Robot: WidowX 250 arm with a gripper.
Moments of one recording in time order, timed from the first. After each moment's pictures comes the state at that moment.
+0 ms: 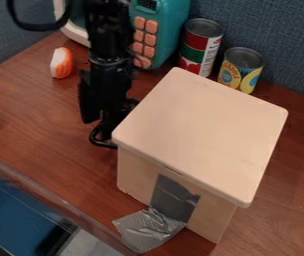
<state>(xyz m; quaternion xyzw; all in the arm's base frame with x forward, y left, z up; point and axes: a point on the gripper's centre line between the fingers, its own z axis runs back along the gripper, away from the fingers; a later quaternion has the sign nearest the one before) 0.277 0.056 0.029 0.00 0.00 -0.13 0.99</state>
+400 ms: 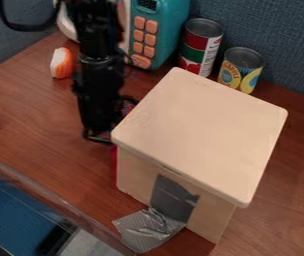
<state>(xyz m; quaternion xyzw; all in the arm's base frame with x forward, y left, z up) 0.269 0.074 0.029 -0.01 0.01 -0.11 0.99</state>
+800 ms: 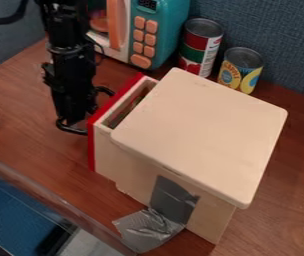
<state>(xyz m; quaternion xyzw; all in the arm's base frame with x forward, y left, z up) 0.256 0.104 0.031 -0.01 0.02 -0.08 1.00</state>
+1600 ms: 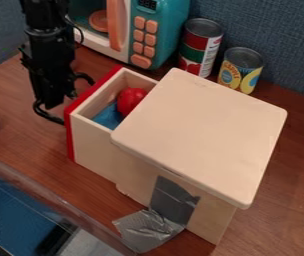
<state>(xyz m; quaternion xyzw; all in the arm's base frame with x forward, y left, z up) 0.252 0.133 0.048 0.03 0.01 -0.07 1.00</state>
